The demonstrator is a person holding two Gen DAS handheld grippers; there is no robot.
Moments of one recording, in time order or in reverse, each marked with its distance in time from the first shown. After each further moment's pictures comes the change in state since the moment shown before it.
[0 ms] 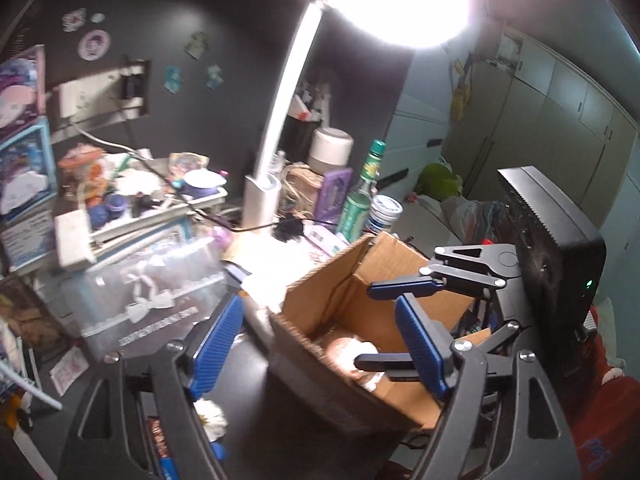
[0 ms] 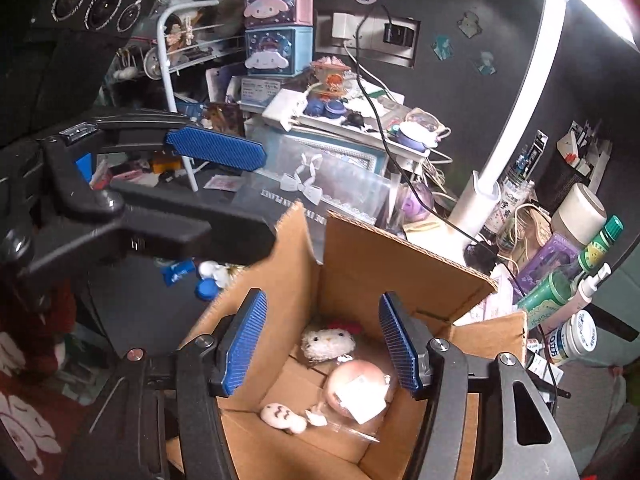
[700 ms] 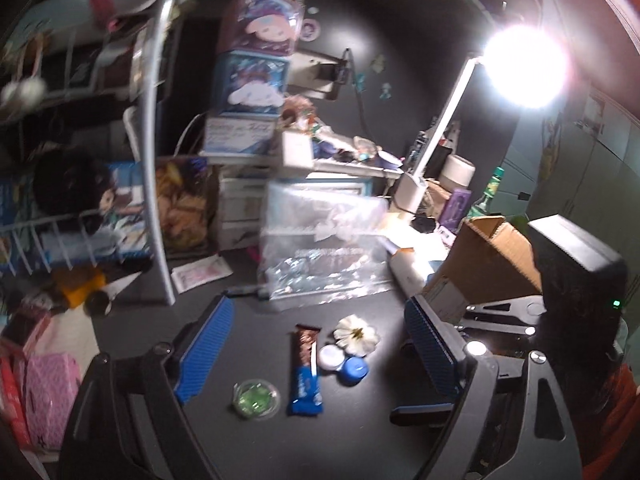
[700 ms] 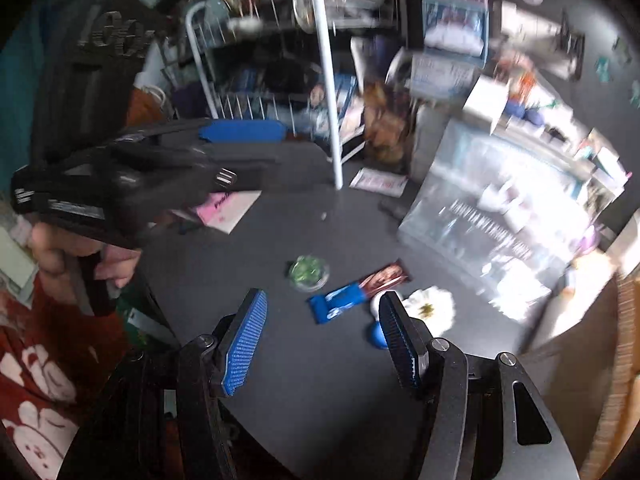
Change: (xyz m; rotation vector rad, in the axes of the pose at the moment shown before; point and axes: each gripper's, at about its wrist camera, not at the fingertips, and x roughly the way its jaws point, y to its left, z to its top) left arm -0.093 0.122 -0.143 -0.238 -0.136 0.294; right arm 0.091 0.160 0.013 -0.084 0.039 0.316
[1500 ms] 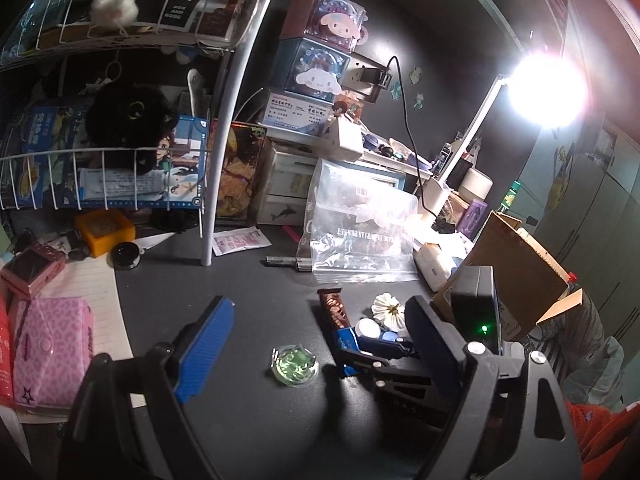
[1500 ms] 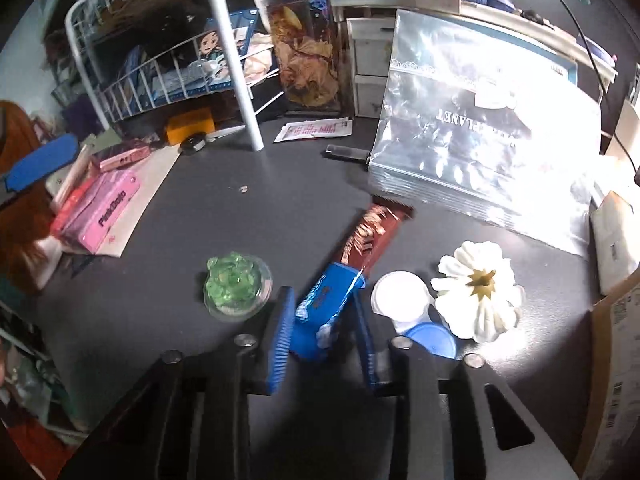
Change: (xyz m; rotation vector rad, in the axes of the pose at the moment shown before) left arm -0.020 0.044 -0.044 -0.096 -0.046 -0.002; right arm 0.121 -0.016 -0.022 0.239 -0.022 -0.227
